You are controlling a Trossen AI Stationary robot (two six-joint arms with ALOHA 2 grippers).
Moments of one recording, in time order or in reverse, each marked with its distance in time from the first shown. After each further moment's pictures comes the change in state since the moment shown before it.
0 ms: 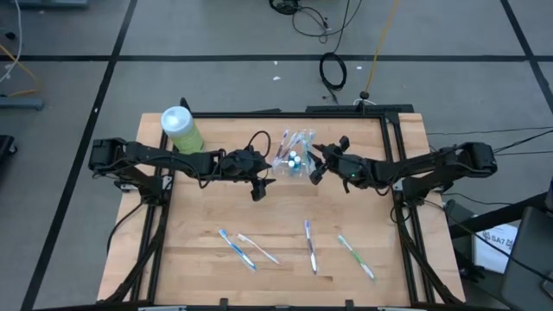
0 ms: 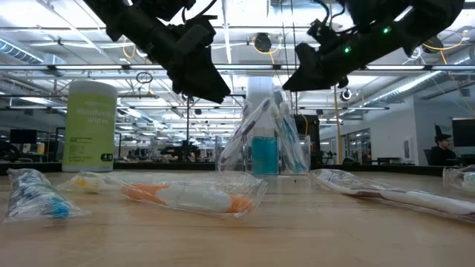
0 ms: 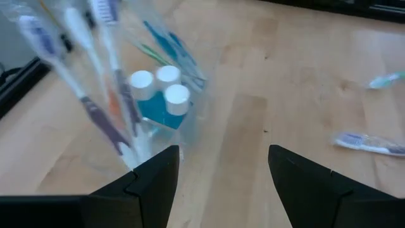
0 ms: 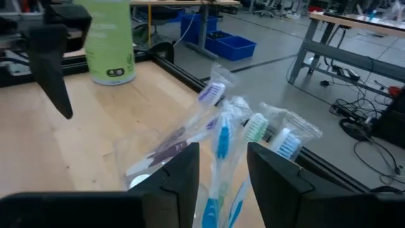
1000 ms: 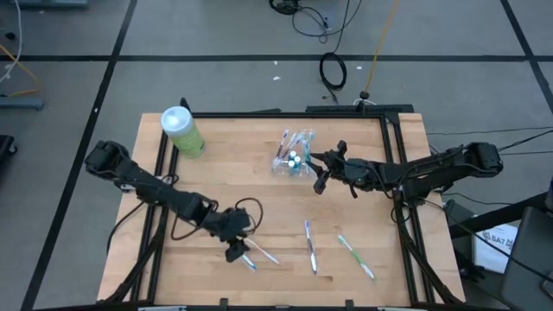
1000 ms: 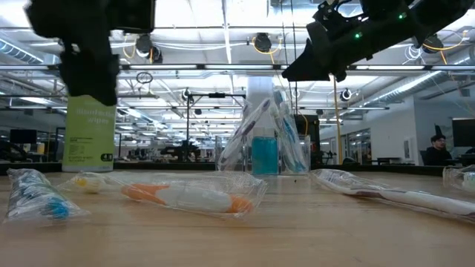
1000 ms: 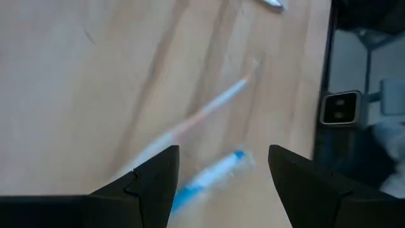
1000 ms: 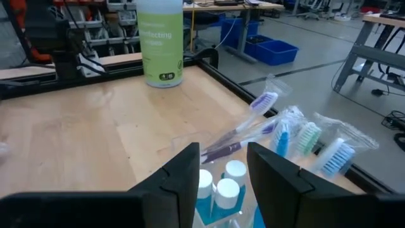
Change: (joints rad) left arm -0.505 0.000 0.001 -0.262 0.146 -0.708; right arm 0.065 -0.074 0.000 -0.046 -0.106 0.007
